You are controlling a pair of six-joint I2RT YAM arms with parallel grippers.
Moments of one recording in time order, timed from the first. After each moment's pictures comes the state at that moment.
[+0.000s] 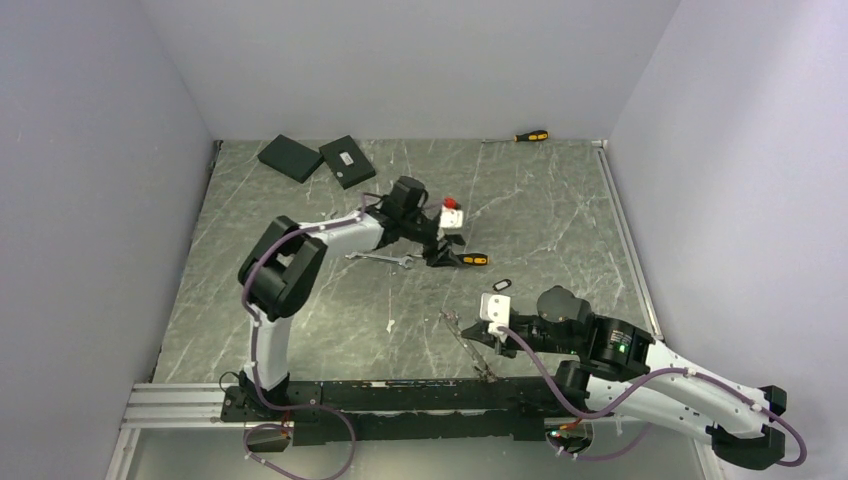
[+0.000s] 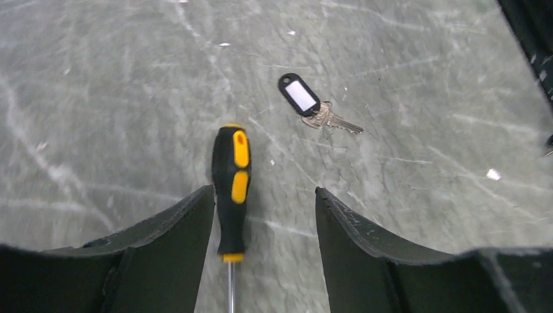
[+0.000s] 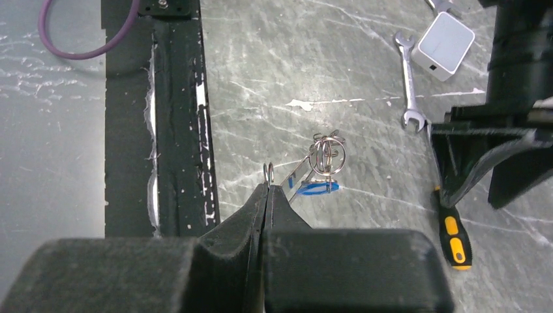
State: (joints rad) left arm -0.64 1.98 1.31 0.05 0.94 0.54; right arm 1.11 0.51 0.64 -0.51 -0.22 -0.27
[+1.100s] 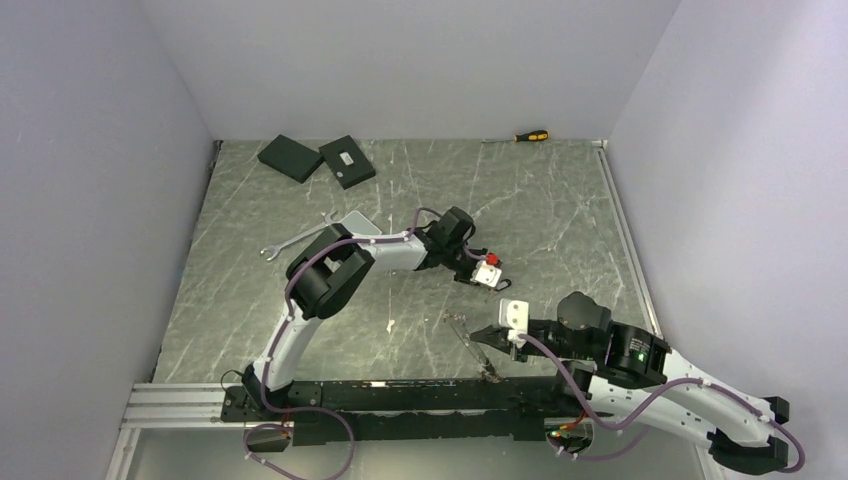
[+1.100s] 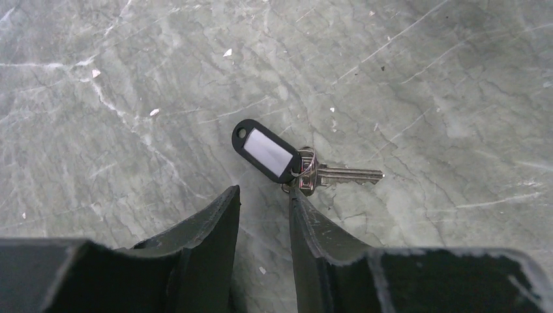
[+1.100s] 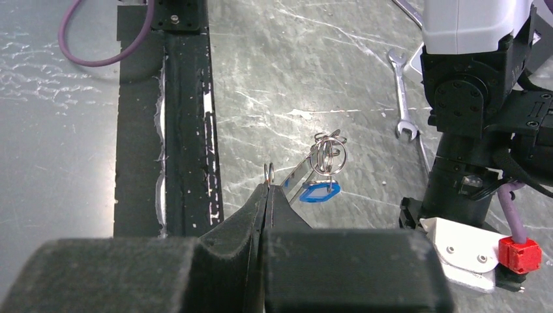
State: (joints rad) left arm -0.87 2.23 1.49 -0.01 0.79 1.03; right arm 1.11 0.41 0.64 -0.56 -0.24 -0.27
